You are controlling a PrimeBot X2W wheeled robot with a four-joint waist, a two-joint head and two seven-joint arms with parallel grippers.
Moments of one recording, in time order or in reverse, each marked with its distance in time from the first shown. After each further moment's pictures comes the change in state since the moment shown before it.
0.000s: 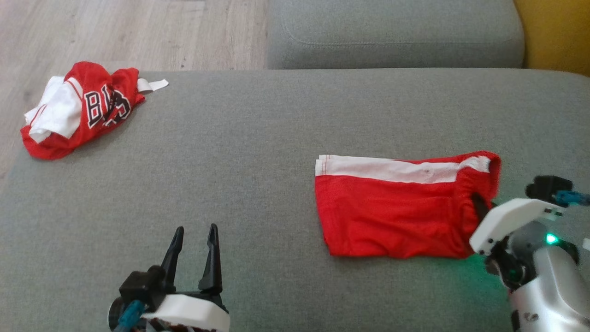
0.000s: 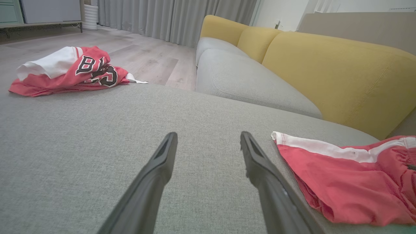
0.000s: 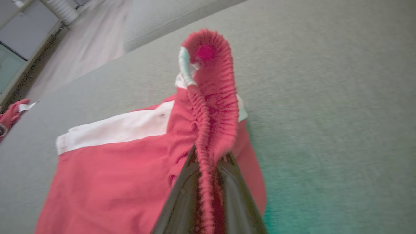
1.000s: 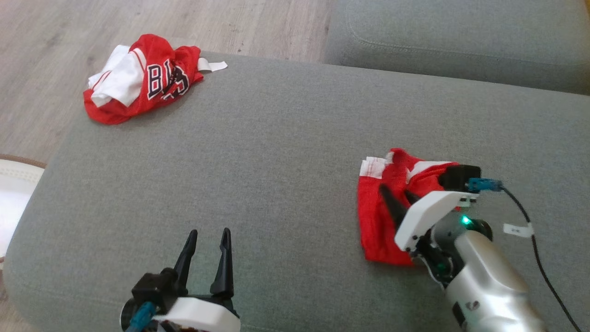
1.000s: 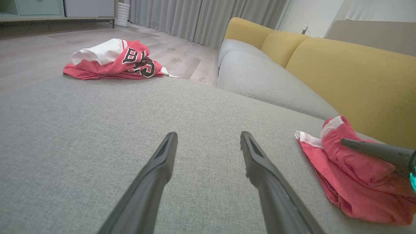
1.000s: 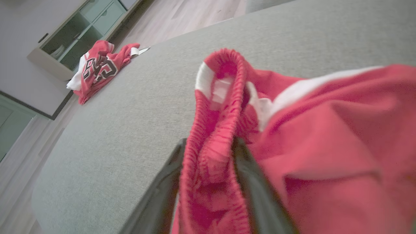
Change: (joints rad) left arm -0.002 -0.020 -0.030 0.013 0.000 -0.014 0.000; right arm -0.120 0.041 0.425 0.148 0.253 0.000 -0.139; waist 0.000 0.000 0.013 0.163
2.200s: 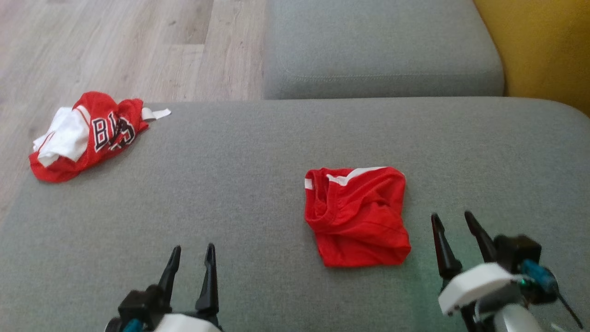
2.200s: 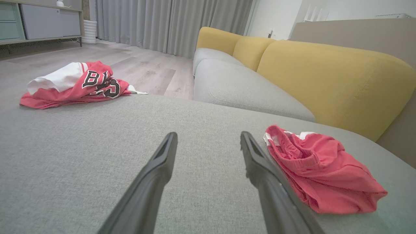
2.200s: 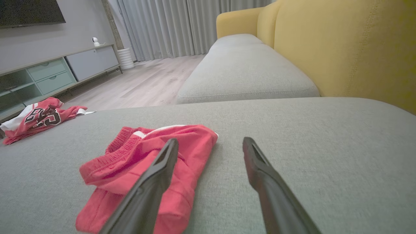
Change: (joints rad) left arm 0.053 0.035 0.025 -0.034 0.012 0.027 0.001; right arm 0.386 0.008 -0.240 -0.407 -0.445 0.000 -0.283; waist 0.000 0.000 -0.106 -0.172
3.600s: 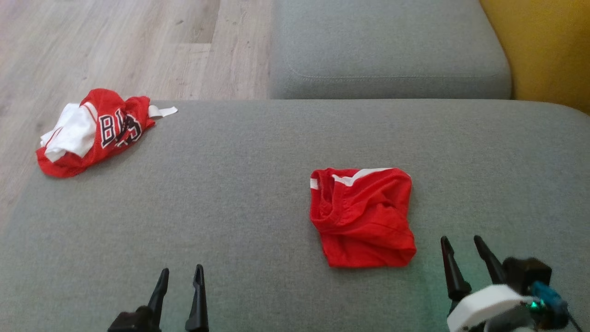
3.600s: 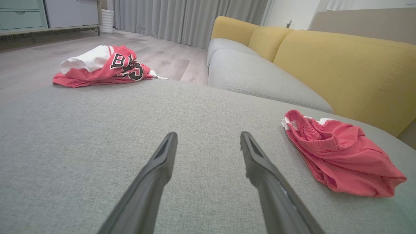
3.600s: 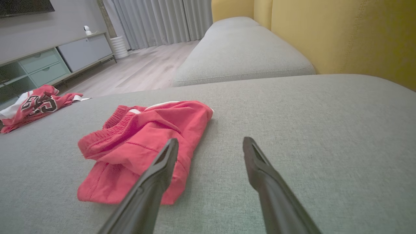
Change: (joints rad) left arm 0.103 0.026 0.030 -0.029 -0.003 0.027 -0.001; right arm 0.135 0.006 -0.038 -0.081 0.010 0.000 0.023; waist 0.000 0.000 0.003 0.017
